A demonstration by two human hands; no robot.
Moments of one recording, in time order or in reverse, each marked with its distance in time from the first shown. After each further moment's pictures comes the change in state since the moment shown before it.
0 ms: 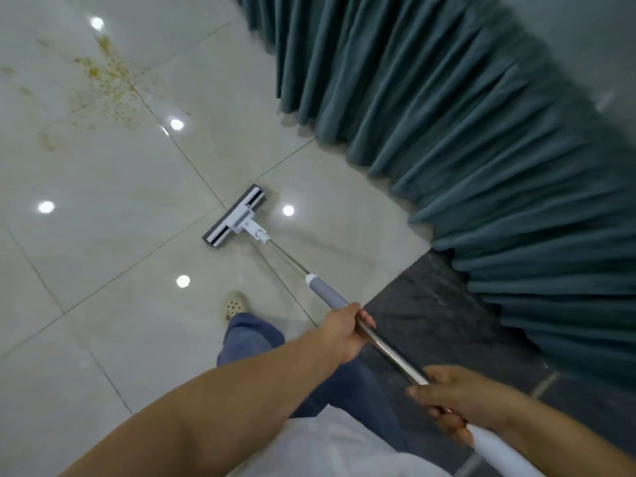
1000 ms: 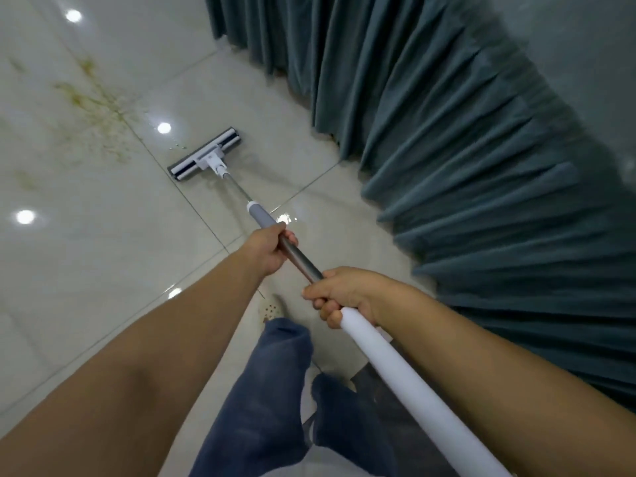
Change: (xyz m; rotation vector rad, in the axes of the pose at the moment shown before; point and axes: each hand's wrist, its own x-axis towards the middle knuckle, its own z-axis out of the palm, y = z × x) left_hand 0.036 0.407 0.052 0.005 -0.010 0.322; right_hand 0.130 -0.387 0.034 0.158 -0.070 -0.038
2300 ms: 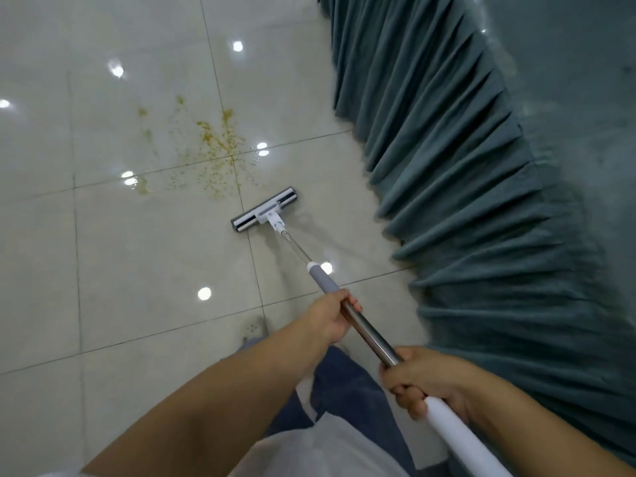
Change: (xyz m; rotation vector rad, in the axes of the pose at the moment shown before) left_hand 0.008 0.153 0.108 -0.392 0.032 -0.038; right_hand -0.030 -0.236 -0.056 -0.395 -0.090 0.124
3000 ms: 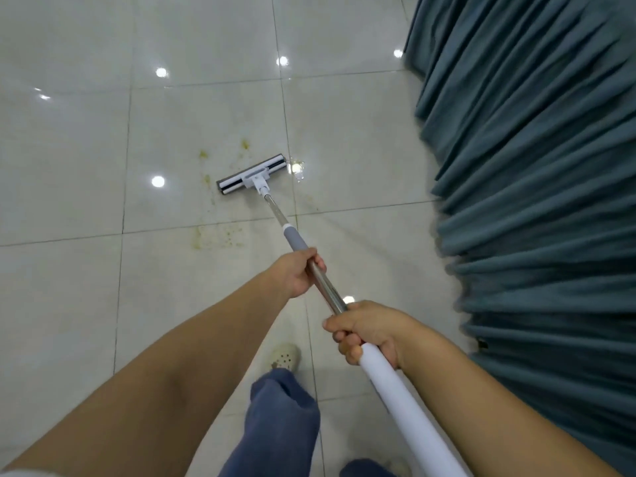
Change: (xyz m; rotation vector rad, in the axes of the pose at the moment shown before) left_hand 0.106 0.549 -0.074 0.007 -0.001 0.197; right_hand 0.190 -0.481 0.227 0.028 -0.007 -0.083
